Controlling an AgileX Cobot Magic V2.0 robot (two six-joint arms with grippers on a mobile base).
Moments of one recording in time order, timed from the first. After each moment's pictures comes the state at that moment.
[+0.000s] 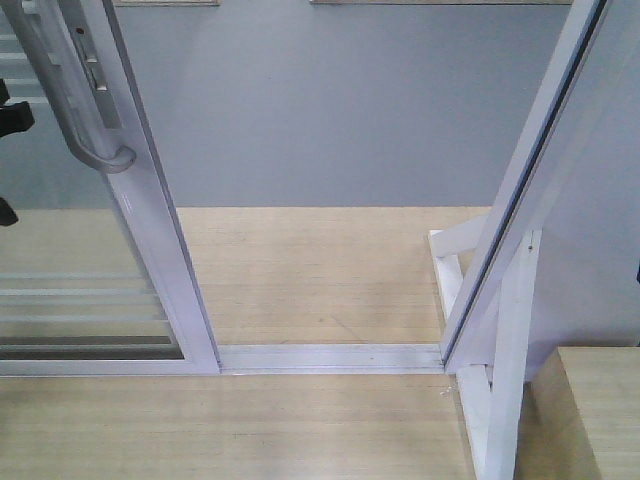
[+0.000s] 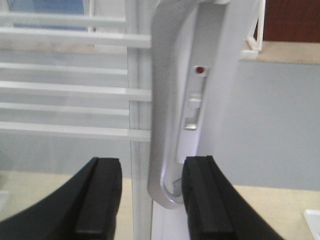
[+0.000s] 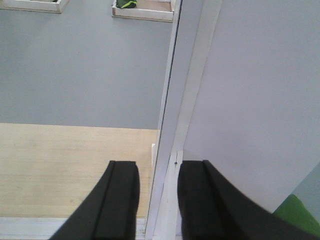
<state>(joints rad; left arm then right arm) 0.05 1.23 -0.73 -0.06 -0.18 0.03 0.00 0.66 -0.52 -0.18 0.35 0.08</state>
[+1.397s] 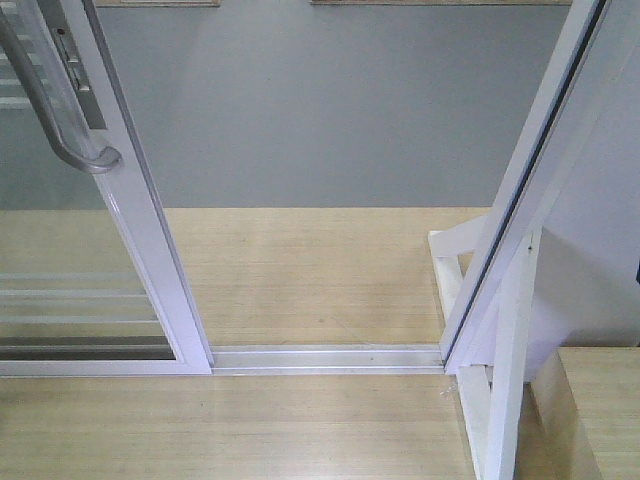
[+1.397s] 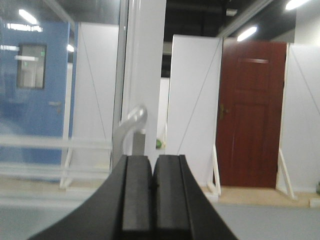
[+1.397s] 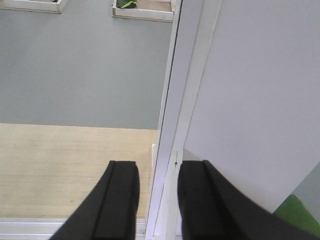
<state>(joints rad) -0.02 -0.01 -0.18 -0.04 -0.02 -0.05 0.00 0.66 -0.52 -0.18 0.35 0.08</state>
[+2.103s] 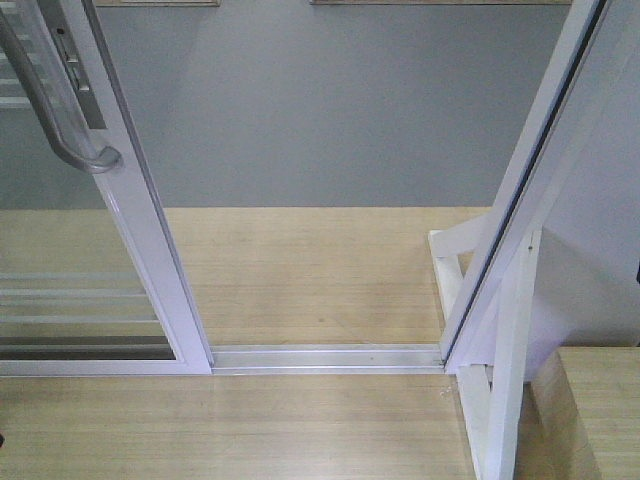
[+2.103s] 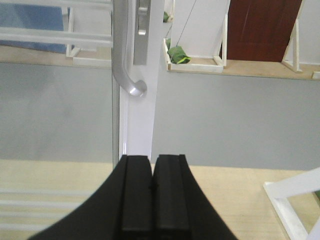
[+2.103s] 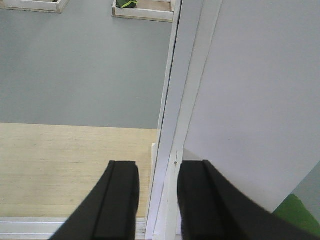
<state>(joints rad) -0.02 -0.01 0.03 -0.04 0.24 -0.05 0.00 0.66 -0.52 -0.18 0.35 0.08</state>
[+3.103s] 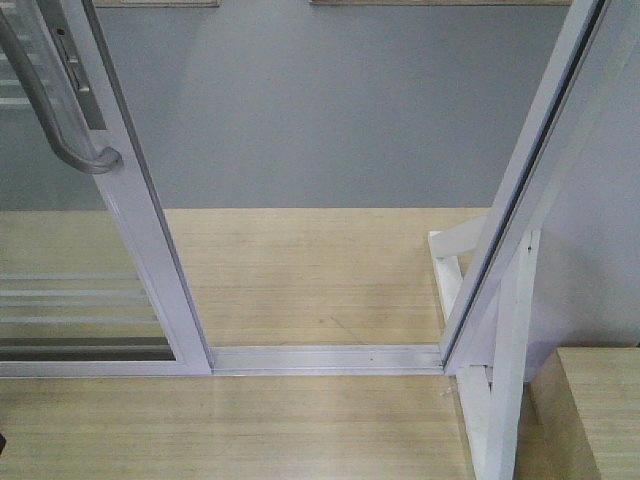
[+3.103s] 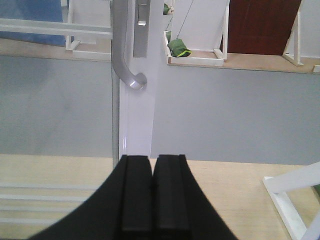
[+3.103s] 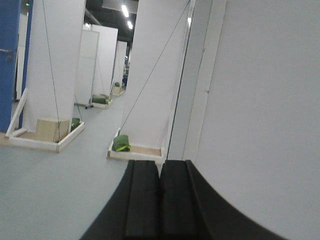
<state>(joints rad) -0.02 -0.01 0.03 -0.04 0.26 -0.05 -0.01 -0.01 0.00 0.02 -0.08 -0.20</state>
